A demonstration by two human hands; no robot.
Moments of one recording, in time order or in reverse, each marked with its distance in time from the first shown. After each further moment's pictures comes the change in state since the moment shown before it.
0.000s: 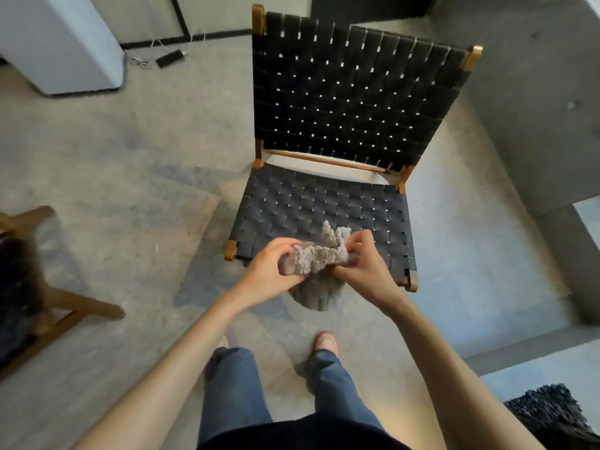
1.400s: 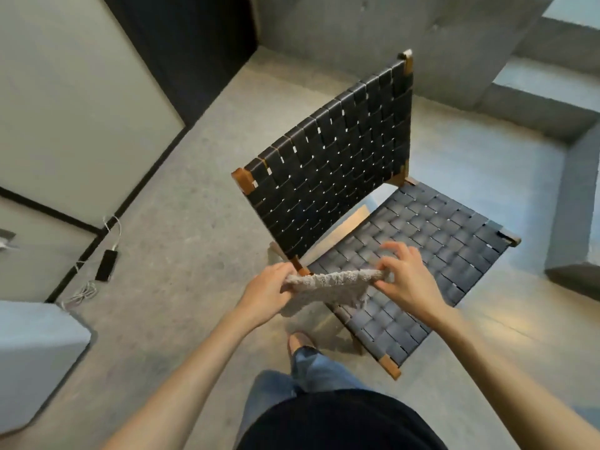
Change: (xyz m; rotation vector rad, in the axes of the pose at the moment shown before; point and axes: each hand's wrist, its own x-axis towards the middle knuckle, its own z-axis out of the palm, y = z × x) left_hand 0.378 -0.028 -0.366 0.730 -0.710 0.442; right_hand 0.276 -0.192 0.143 -0.357 0.668 0.368
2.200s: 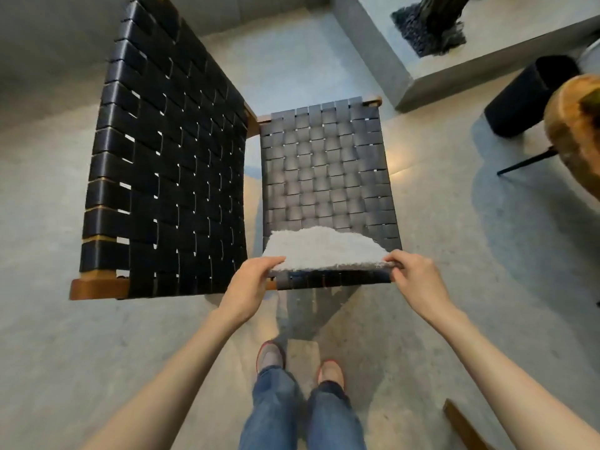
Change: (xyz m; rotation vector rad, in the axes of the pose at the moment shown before) left_hand 0.205 -0.106 0.074 0.164 -0.420 0.658; right_hand -0.051 -0.025 0.168 0.335 0.447 0.970
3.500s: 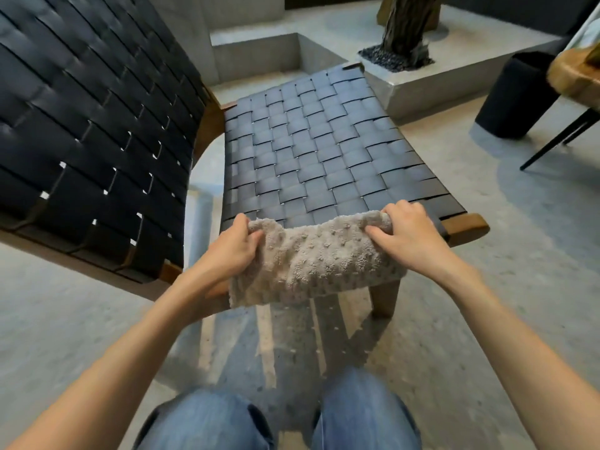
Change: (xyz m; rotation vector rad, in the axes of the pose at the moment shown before) left_hand 0.111 -0.129 0.212 0.085 0.168 0.014; right_hand 0.076 0.142 0.231 -0.172 0.298 -0.136
